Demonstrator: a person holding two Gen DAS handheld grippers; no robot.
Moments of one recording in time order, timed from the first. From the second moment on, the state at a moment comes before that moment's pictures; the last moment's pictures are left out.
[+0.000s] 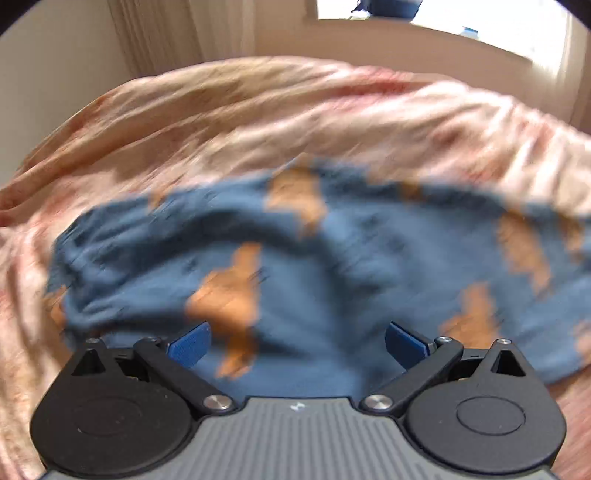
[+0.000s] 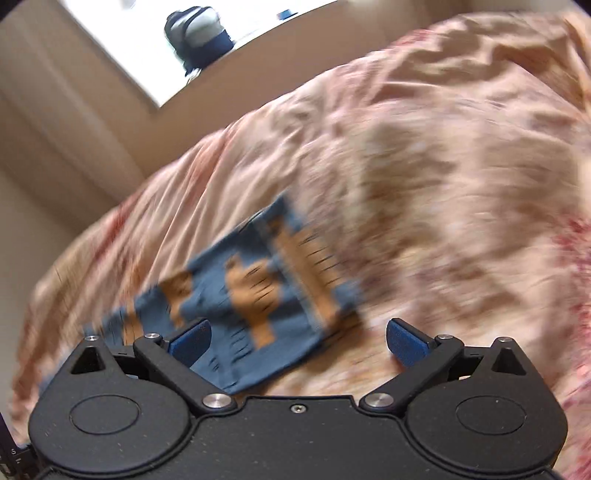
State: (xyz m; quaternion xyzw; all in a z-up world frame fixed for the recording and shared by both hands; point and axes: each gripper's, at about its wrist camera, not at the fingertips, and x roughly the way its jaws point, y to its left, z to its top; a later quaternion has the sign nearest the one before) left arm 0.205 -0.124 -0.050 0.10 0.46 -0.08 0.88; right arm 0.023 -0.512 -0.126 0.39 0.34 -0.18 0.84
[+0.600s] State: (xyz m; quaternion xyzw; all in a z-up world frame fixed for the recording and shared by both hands) left arm 0.210 -0.434 -0.074 0.34 0.34 -0.44 0.76; right arm -0.004 -0.560 -0.173 0.57 0.26 -0.07 0.78
